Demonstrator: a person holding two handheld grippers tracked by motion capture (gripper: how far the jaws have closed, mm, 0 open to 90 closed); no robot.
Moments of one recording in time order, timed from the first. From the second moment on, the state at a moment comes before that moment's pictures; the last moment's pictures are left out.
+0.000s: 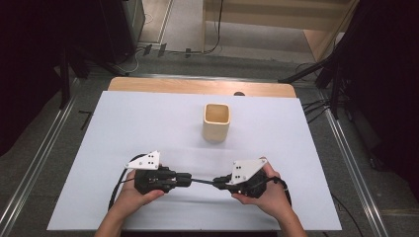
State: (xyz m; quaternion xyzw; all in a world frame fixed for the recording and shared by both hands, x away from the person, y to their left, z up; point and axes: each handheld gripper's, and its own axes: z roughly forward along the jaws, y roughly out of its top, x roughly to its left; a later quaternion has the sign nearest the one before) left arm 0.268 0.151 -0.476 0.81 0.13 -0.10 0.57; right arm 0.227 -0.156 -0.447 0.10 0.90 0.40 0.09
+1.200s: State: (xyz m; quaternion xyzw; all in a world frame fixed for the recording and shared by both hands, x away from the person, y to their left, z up) left arm 0.250 0.136 -0.477 0.75 0.23 0.11 0.61; right arm 0.227 -0.149 -0.480 0.62 0.53 0.58 0.03
